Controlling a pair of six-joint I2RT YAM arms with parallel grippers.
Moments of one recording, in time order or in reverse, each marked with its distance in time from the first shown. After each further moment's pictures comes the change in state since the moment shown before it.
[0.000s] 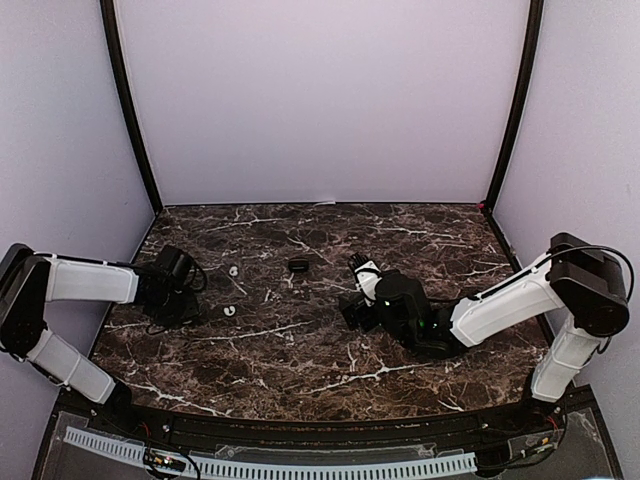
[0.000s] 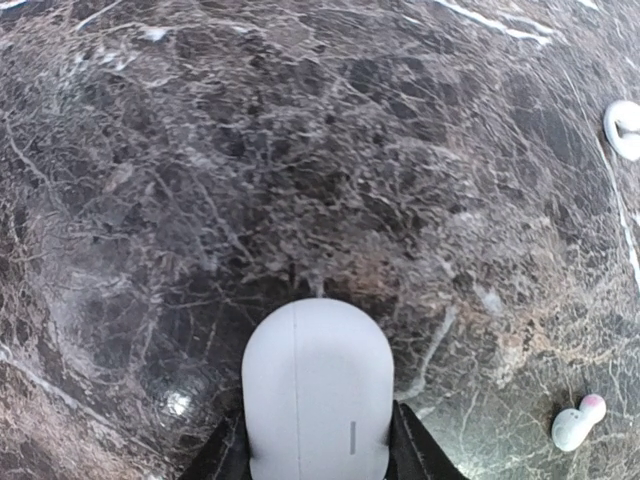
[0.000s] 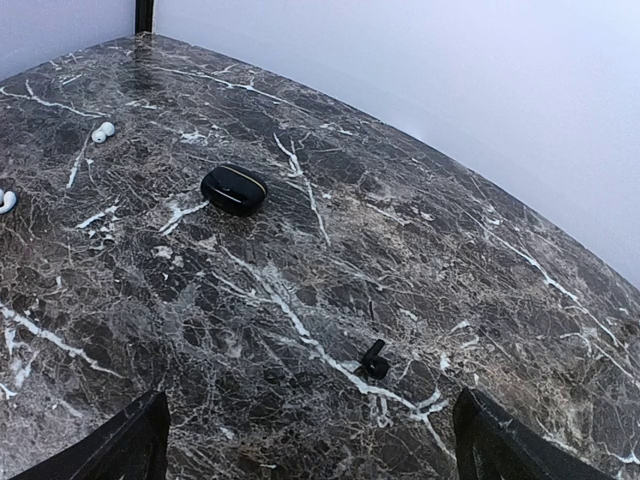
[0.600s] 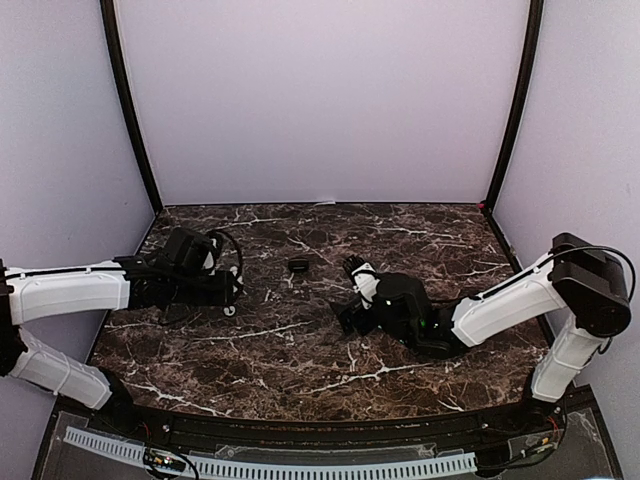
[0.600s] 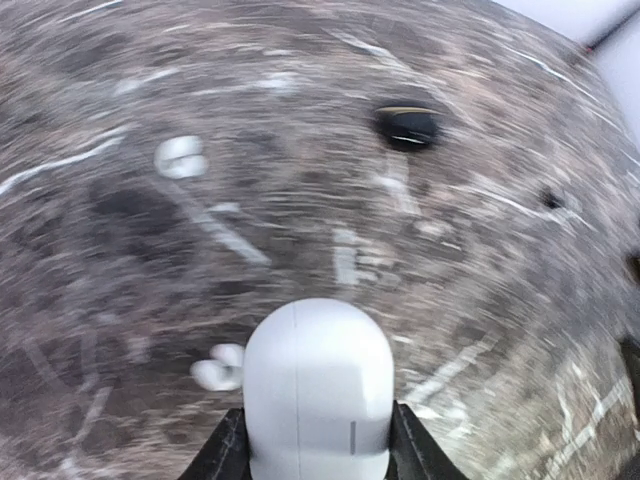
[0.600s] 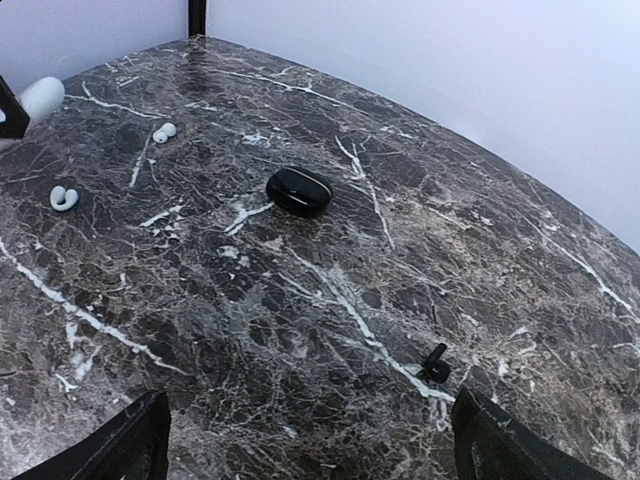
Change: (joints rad) left arm -0.278 -0.162 0.117 0.047 0.101 0.152; right arm -0.003 -0.005 -0.002 0.001 -0.130 0.034
